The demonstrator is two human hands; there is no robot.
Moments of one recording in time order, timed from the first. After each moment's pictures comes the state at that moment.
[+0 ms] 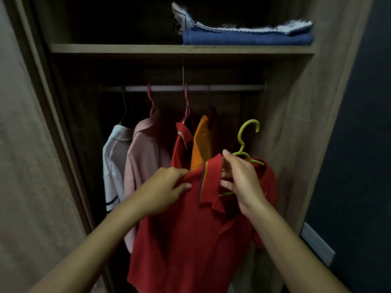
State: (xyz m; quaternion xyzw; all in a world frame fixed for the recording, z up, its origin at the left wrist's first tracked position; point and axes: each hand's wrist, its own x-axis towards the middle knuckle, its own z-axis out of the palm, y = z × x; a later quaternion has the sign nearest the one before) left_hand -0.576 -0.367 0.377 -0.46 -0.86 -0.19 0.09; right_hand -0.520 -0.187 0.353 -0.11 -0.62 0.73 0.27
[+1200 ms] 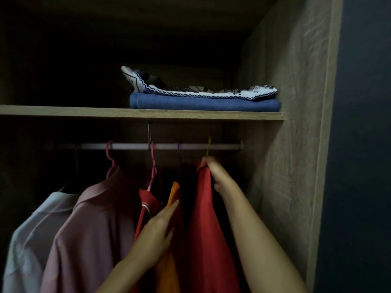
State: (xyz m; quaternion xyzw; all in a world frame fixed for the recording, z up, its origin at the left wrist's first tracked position) left_hand -0.700 -0.218 0.348 -0.41 -0.83 -0.32 0.20; right_hand -0.705 -0.029 0.463 -0.12 -0.65 0.72 0.22
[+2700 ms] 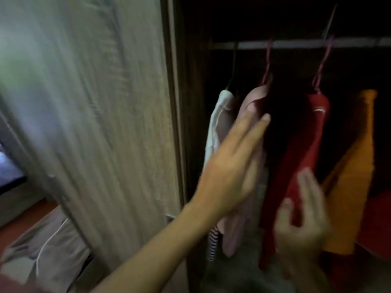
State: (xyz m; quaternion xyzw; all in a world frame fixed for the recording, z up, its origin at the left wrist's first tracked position) left_hand -0.610 -0.435 0.336 -0.37 -0.75 -0.38 0.40; right_hand -0.586 -0.293 0.226 0.05 -0.76 0.32 0.57
